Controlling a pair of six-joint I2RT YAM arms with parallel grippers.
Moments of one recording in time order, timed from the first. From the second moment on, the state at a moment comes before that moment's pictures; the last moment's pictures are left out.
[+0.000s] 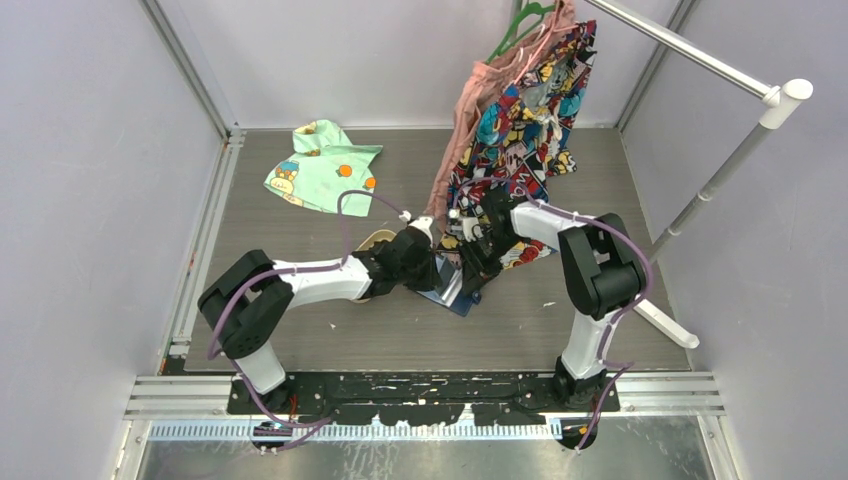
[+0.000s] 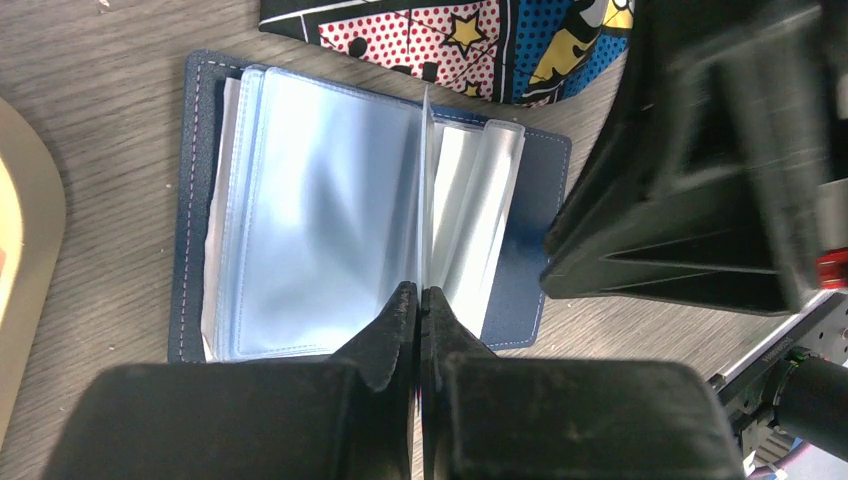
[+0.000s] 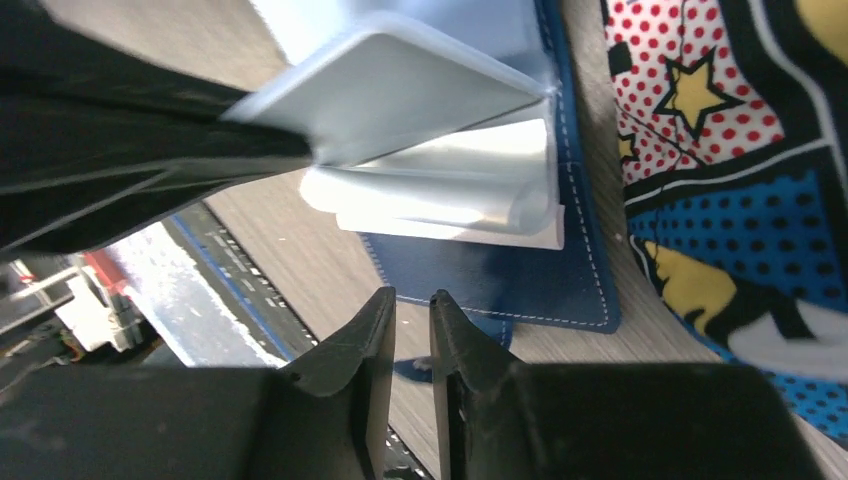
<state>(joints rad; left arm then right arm) -0.89 1.69 0.93 0.01 -0.02 -0.69 0.39 1.85 1.13 -0.79 -0.63 -0.17</state>
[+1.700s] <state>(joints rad) -1.04 1.78 1.18 -0.24 -0.12 -0.51 0.31 1.82 1.12 -0.75 -0.61 -0.11</state>
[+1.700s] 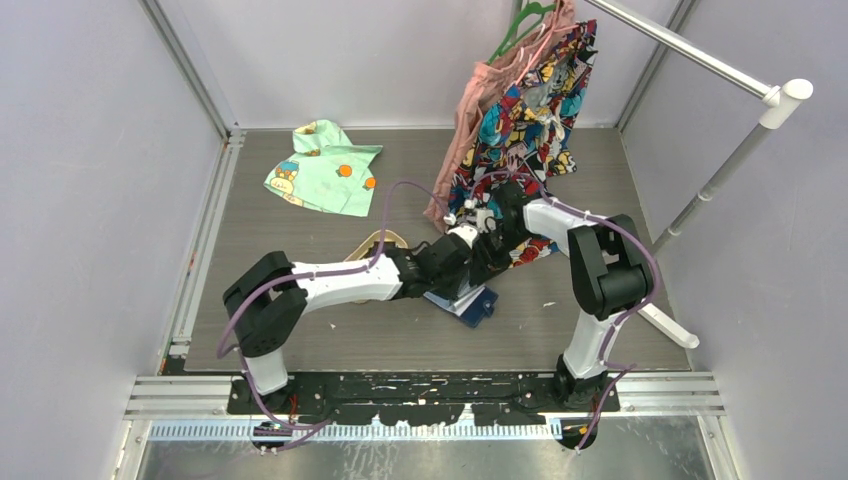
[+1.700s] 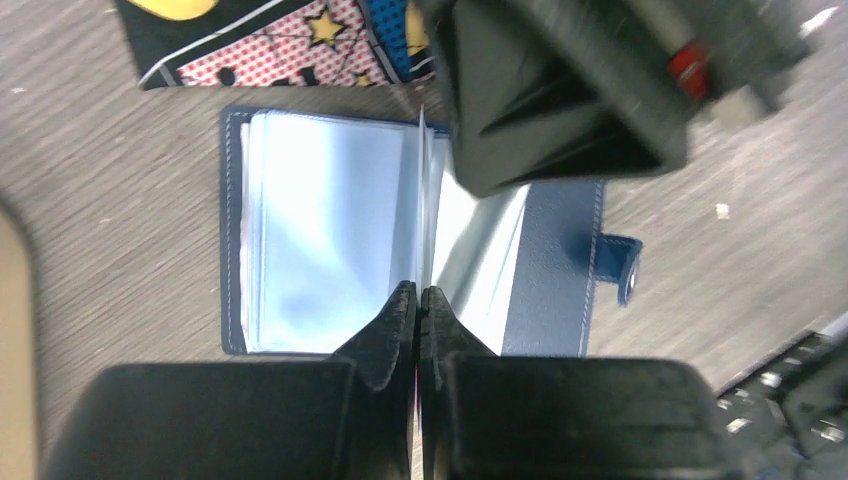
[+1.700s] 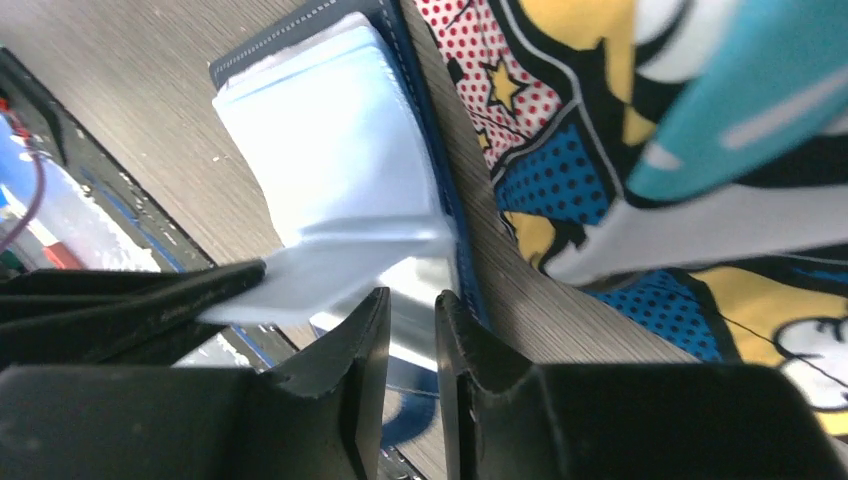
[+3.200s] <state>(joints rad) -0.99 1.88 1.14 -0.08 0.18 -0.57 0.25 1.76 1.06 -0.68 -0.77 -0.04</state>
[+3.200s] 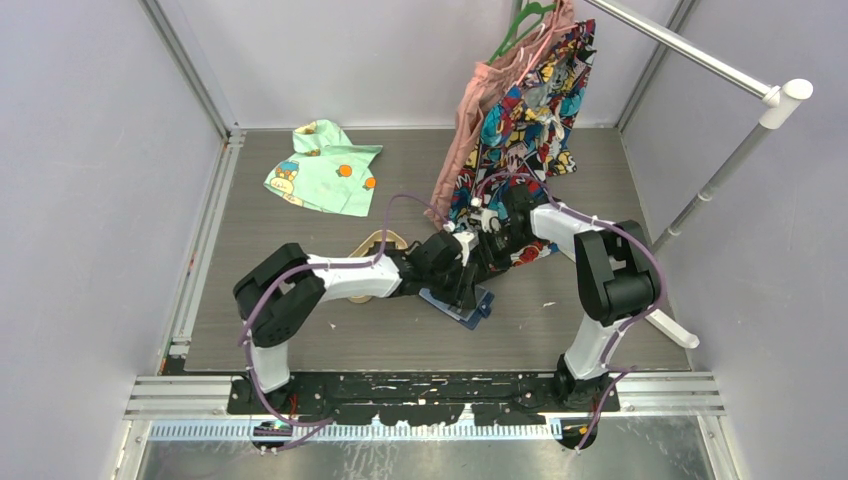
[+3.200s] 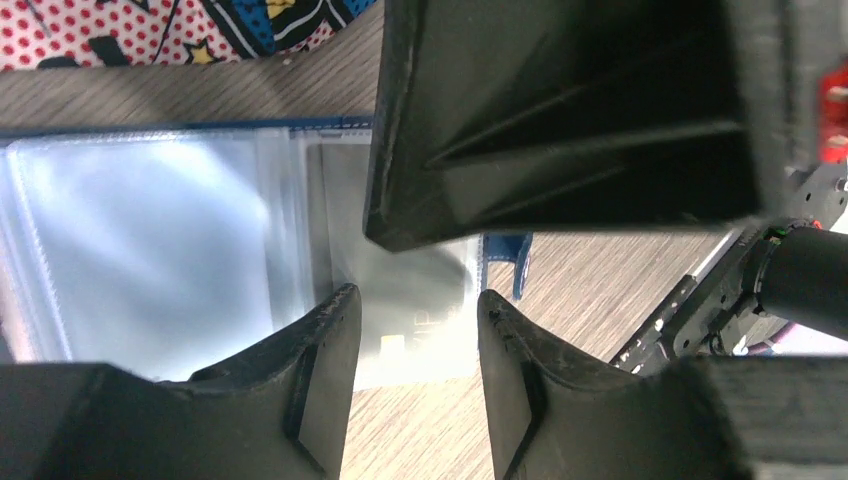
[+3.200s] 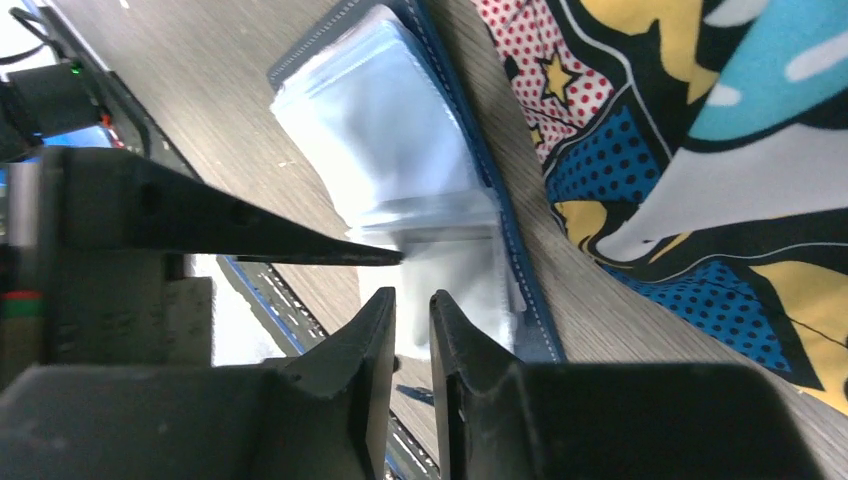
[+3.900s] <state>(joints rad) -0.94 1.50 1.00 -0.08 0.08 -0.49 0.26 1.66 1.11 -0.81 -0.72 -0.24</state>
